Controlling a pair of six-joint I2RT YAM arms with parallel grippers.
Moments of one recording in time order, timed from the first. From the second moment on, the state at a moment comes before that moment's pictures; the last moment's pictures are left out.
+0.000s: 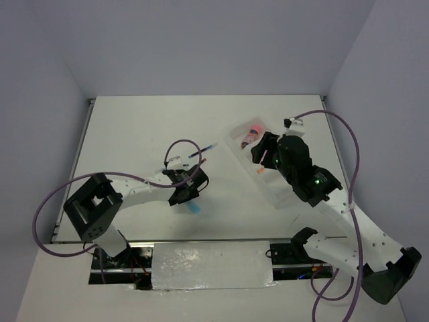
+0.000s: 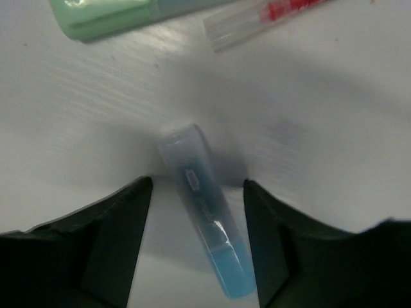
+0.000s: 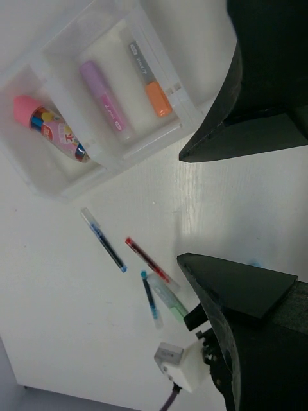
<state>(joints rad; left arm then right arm) -0.85 1.56 0.87 -0.59 -0.49 -1.22 0.59 0.93 0.94 -0.46 0.32 0.60</state>
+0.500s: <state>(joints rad) -0.93 1.65 1.01 -0.46 -0.34 -0.94 0.59 0.65 0.95 -0.59 0.35 0.55</state>
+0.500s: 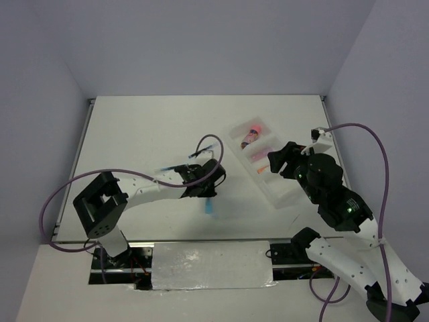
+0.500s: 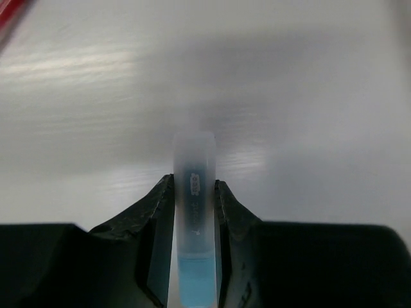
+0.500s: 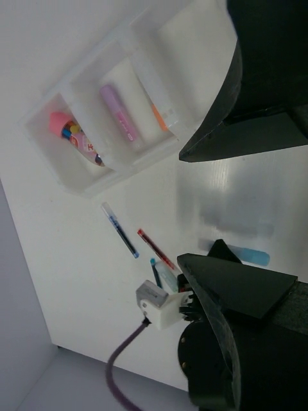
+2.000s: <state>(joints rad) -0.65 1.44 1.25 -0.37 -0.40 -0.33 0.59 0.51 0.92 -0.76 0.22 0.44</state>
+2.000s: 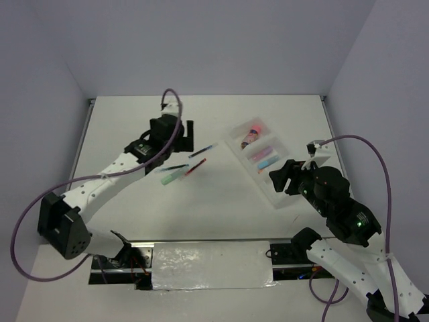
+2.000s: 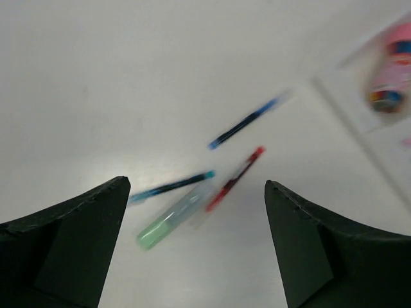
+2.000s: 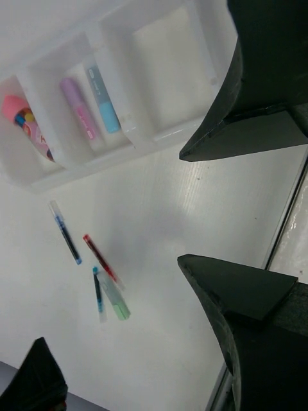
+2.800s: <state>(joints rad) -0.45 1.59 0.94 -0.43 -0.27 -0.43 0.59 0.49 0.86 -0.72 0.12 0.44</state>
